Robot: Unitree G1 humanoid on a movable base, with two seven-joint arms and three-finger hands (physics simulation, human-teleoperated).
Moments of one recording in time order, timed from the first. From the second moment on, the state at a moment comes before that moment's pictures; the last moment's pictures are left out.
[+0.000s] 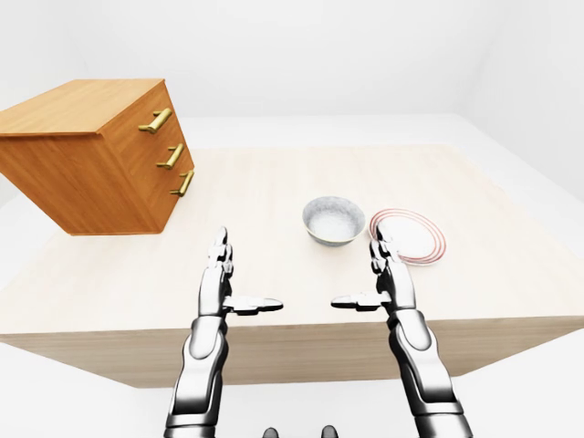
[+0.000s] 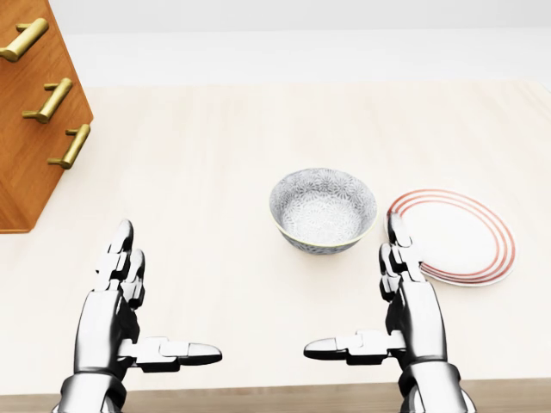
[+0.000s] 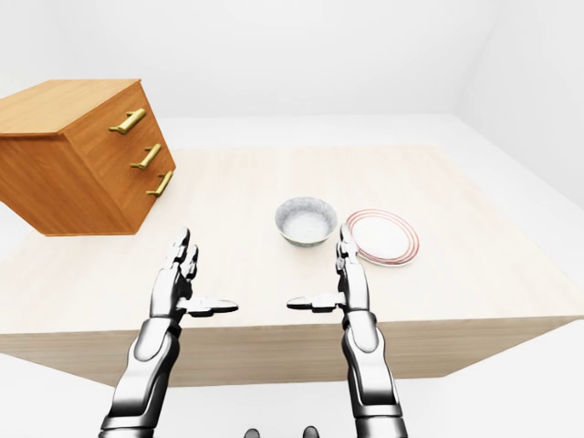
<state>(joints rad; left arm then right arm) 0.00 0.01 0.01 -0.01 0.00 0.00 -0.01 0.00 -0.01 -0.02 0.00 0.01 0.00 0.01</state>
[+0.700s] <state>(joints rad) 0.02 0.04 0.15 -0.52 -0.09 0.09 0.00 0.01 -0.04 -0.12 -0.62 0.04 0.09 0.03</state>
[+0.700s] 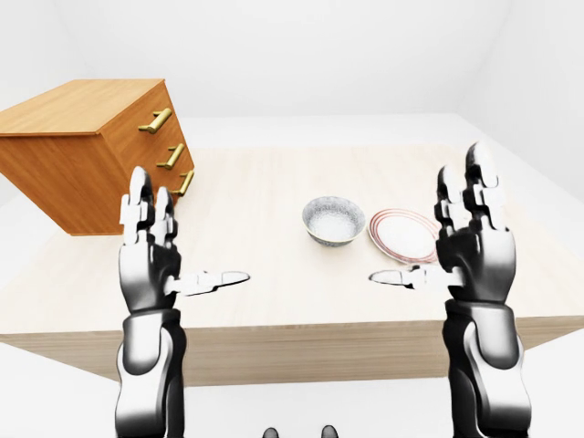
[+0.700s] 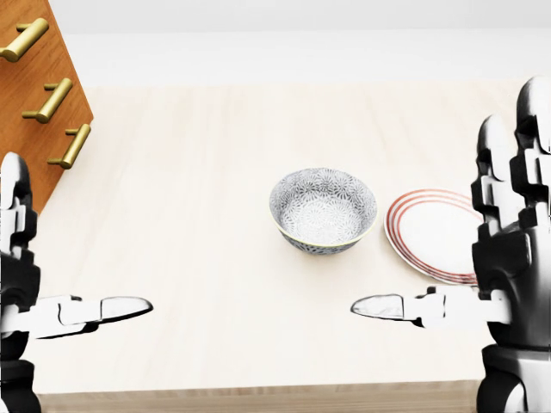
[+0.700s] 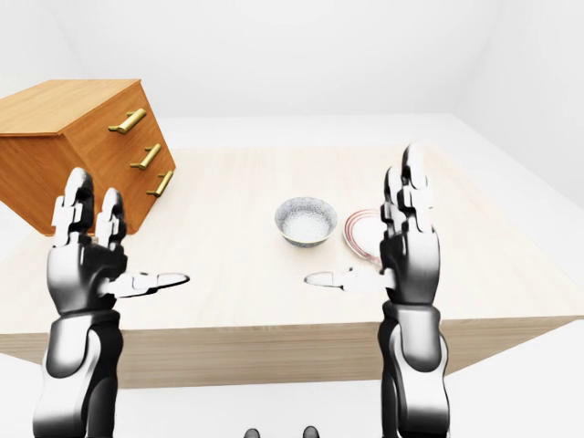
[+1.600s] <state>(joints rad) 0.00 0.05 0.24 -0.83 -0.18 0.09 0.06 -0.03 -0.05 -0.19 -0.98 0.09 0.09 0.03</state>
